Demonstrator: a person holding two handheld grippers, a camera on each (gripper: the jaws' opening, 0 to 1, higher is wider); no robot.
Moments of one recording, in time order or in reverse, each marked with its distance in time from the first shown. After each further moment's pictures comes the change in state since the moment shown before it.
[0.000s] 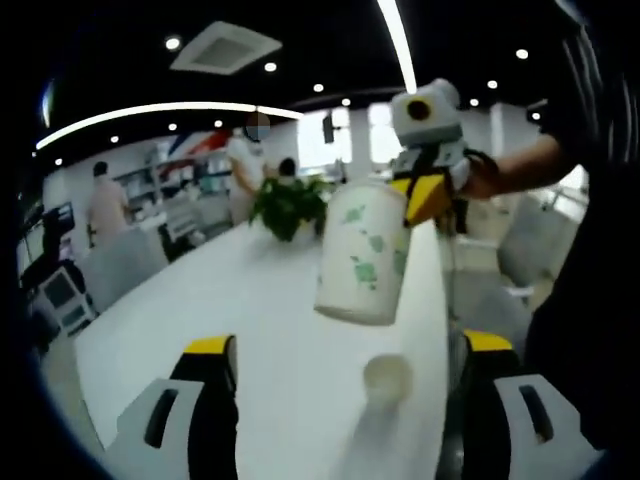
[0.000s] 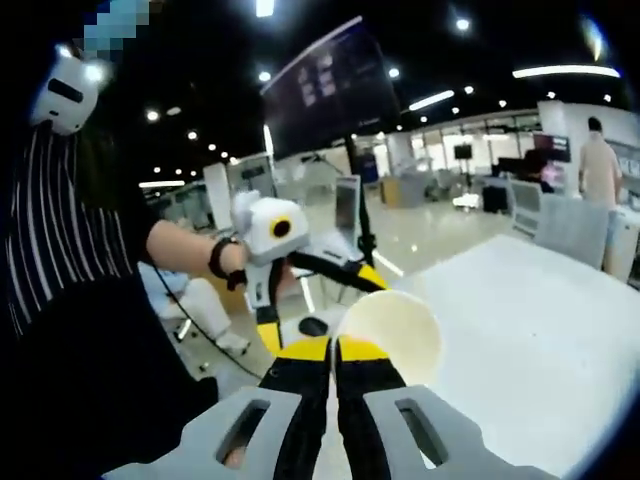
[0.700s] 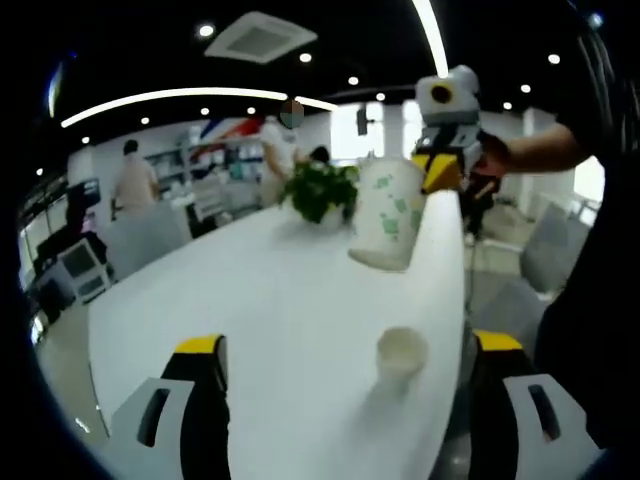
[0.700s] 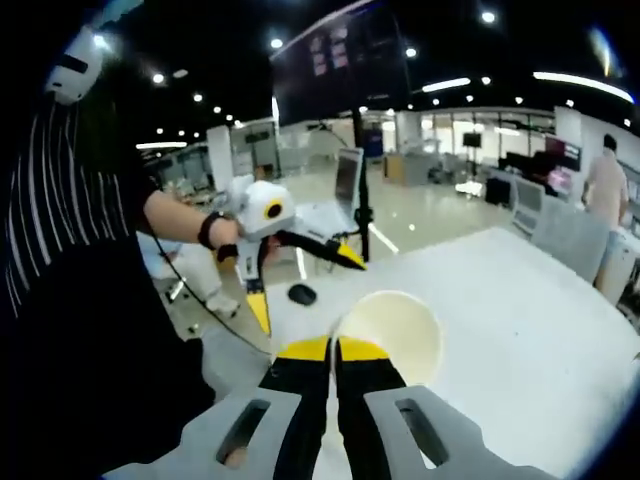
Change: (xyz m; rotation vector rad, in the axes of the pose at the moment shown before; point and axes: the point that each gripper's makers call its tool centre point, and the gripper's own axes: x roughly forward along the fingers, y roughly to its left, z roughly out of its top) left arm -0.017 0.007 -0.038 -0.060 0.032 0.092; right arm -0.008 -0.014 -0.016 -0.128 0.168 -0.015
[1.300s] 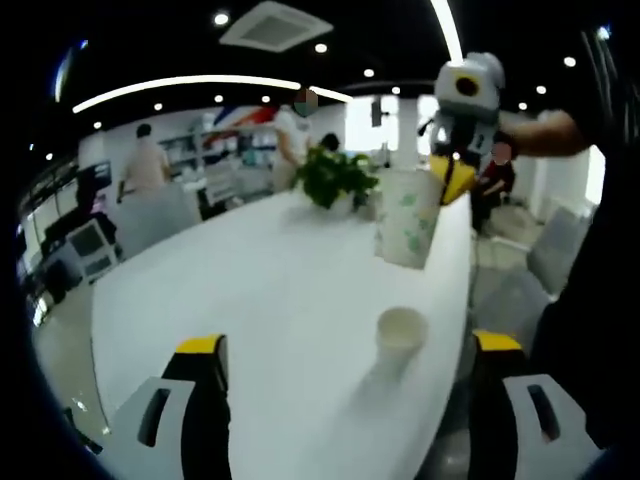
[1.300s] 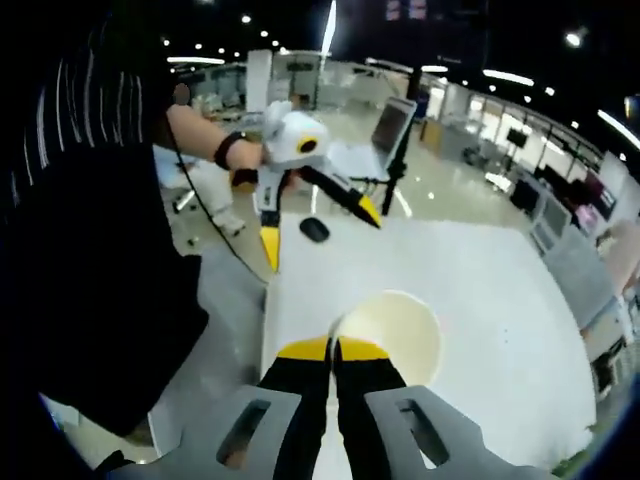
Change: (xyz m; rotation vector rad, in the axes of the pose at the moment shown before) left arm -0.009 -0.003 -0.027 -0.060 0.024 0.057; right arm 0.014 0.021 -0.047 -0.279 0.289 0.063
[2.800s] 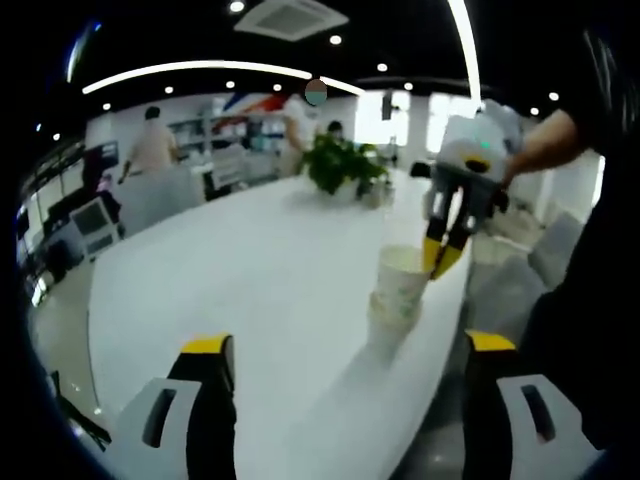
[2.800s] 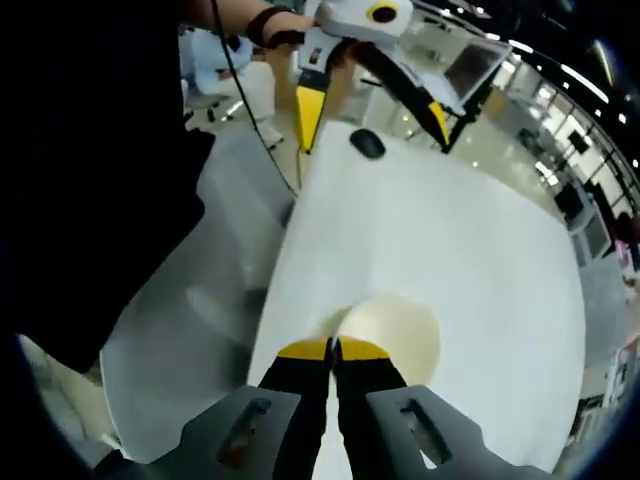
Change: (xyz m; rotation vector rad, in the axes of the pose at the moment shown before) left arm -0.006 -0.010 -0.029 -0.047 0.051 0.007; right arm 0.077 0.029 -0.078 -0.185 0.271 0.127
